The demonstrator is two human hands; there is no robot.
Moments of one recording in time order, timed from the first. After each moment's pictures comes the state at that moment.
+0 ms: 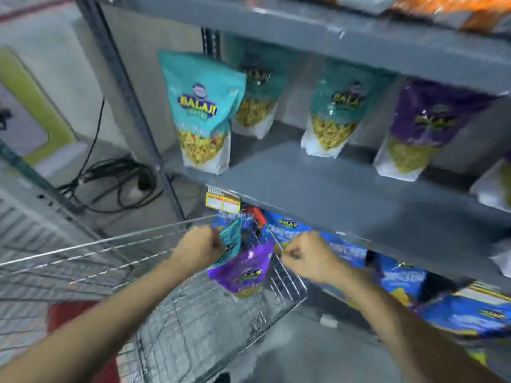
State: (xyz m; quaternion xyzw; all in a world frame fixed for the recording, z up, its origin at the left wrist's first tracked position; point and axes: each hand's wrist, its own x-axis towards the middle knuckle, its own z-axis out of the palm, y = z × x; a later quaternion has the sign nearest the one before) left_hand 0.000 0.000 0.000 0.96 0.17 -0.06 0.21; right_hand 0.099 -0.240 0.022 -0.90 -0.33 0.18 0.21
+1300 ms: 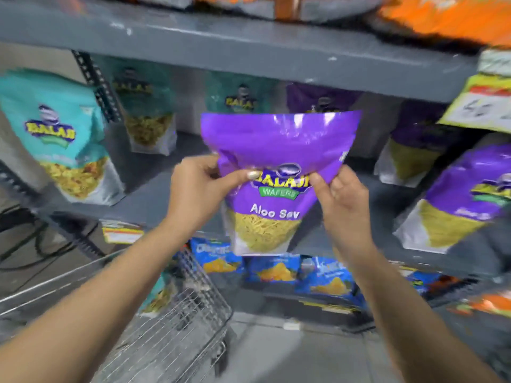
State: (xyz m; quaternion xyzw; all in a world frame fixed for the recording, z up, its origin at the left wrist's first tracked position) left_hand 0.154 -0.177 0.132 0.79 0.04 0.21 0.58; right_hand 0.175 -0.392 0.131 -0.67 -0.12 -0.09 0.72
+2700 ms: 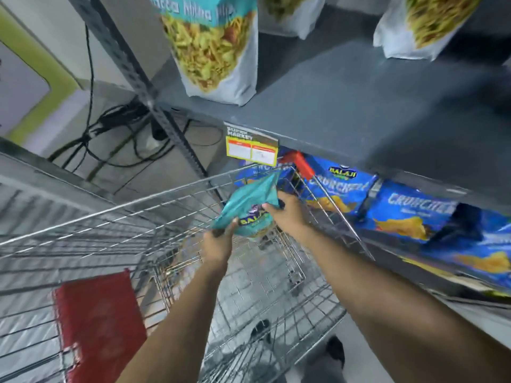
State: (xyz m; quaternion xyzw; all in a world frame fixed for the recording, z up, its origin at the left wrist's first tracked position) left_hand -0.002 0.015 -0.188 0.64 0.53 0.06 0.55; right_hand 0.134 -0.087 -0.231 -0.84 -0.11 0.26 0.46
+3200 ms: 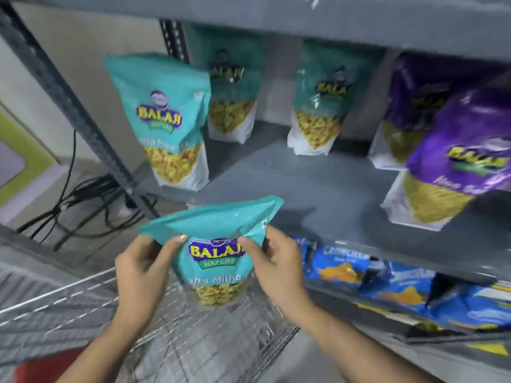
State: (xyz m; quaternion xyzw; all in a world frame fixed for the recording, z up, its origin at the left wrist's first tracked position) left_hand -0.007 0.009 0.032 0.73 0.24 0.31 0.56; right_hand 0.079 -0.172 0.023 -0.72 -0.16 0.08 0.67
